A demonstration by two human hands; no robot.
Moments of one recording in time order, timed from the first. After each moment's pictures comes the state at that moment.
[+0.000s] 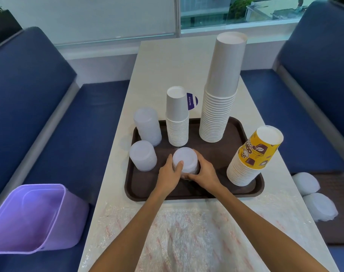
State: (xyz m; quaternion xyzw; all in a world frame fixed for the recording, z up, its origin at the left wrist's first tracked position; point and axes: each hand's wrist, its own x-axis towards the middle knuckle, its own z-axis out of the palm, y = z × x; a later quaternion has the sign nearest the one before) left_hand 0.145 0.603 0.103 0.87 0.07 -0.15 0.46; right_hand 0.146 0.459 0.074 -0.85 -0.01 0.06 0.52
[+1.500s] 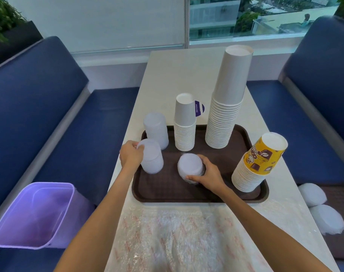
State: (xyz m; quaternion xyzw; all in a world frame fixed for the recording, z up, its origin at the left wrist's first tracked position) left_hand 0.184 0.695 0.170 0.87 0.26 0.05 0.41; right_hand 0.151 0.459 0.087 -0.86 0.00 0.09 0.51
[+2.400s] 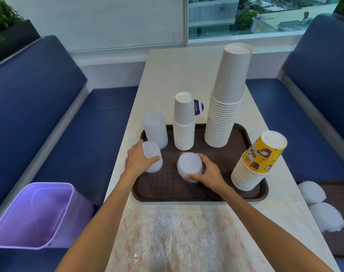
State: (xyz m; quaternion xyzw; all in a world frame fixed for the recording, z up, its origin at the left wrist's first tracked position) left_hand 0.182 0.696 0.142 0.95 0.12 -0.05 0.28; right_hand 0.153 0.458 0.087 -0.85 0.00 0.11 0.51
